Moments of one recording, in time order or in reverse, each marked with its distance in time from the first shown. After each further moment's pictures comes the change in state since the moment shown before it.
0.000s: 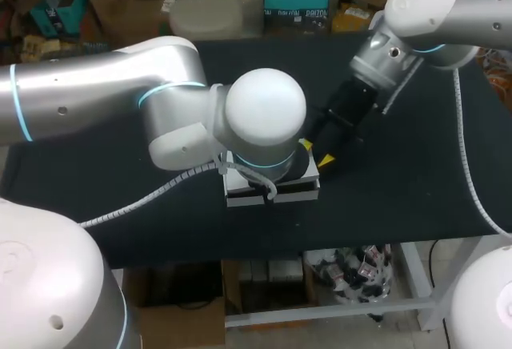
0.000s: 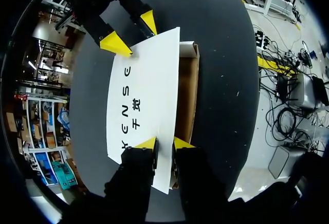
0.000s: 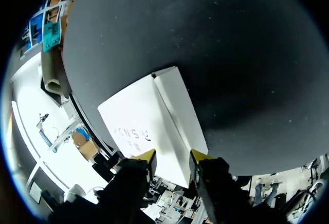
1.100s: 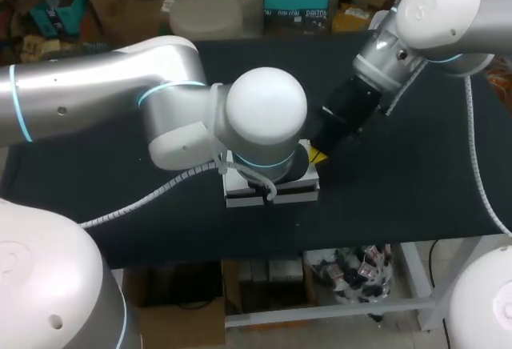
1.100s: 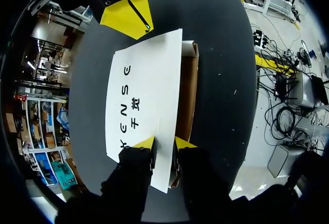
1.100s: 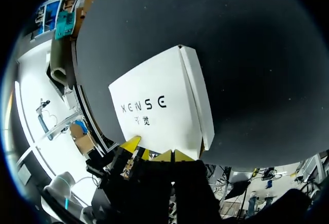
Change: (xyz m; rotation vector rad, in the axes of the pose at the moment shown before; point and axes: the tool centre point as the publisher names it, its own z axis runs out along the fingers) left arm 0.002 0.002 -0.002 -0.008 0.007 0.004; right arm 0.009 -0.042 -0.002 -0.073 0.002 -0.112
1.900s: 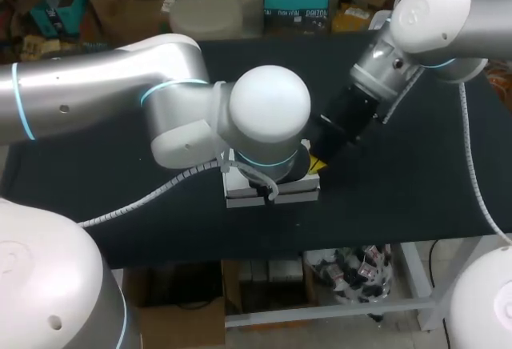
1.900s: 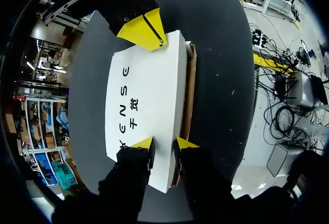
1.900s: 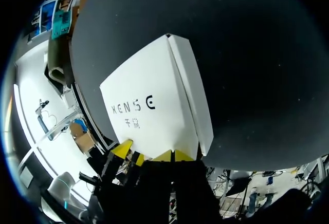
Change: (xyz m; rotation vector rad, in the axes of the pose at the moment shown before) left arm 0.002 -0.001 -0.002 -0.008 0.006 0.004; right arm -0.010 0.003 0.016 0.045 0.006 0.017
